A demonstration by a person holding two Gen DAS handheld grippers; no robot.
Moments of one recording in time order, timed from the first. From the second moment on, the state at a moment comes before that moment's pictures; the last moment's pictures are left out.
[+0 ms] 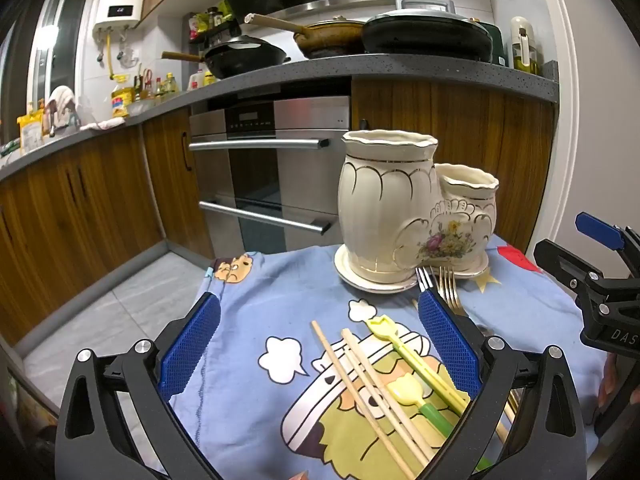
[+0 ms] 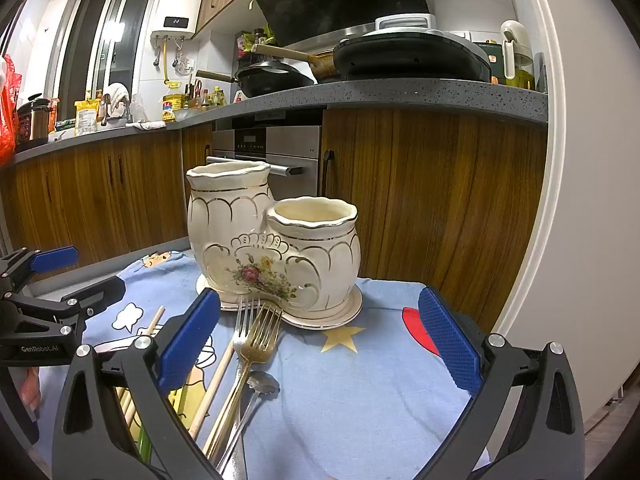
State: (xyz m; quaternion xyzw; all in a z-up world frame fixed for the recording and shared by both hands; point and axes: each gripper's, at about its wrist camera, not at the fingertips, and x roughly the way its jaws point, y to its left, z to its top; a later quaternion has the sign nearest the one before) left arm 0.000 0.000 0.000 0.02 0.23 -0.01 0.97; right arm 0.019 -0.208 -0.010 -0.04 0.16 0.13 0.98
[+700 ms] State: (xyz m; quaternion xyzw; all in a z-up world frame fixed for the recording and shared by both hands) left arm 0.022 0.006 -0.034 0.03 0.37 -0.04 0.93; right arm 0.030 -0.225 -0.019 0.01 0.23 0.13 0.96
